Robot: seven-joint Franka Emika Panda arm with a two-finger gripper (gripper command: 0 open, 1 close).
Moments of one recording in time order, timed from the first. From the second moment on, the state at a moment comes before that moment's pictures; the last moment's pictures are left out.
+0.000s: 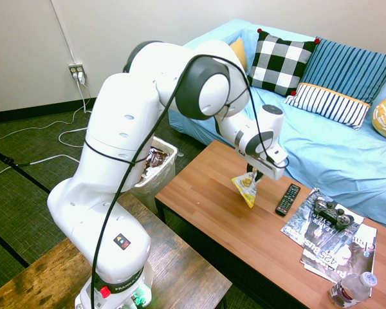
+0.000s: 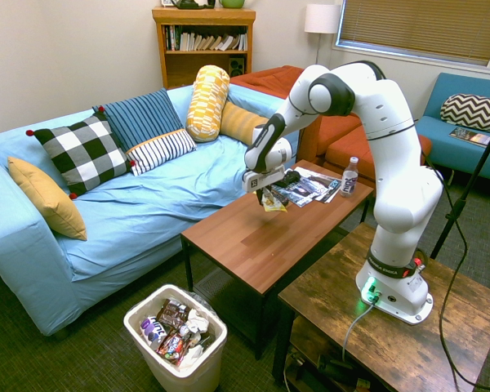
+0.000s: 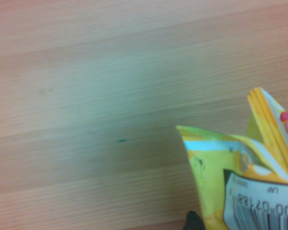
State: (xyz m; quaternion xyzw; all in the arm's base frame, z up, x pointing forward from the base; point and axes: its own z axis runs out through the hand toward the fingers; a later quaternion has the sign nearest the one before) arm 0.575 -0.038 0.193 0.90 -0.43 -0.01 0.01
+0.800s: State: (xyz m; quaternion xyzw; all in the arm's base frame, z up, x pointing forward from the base) arm 0.529 0.272 0.323 0.93 -0.37 0.01 0.00
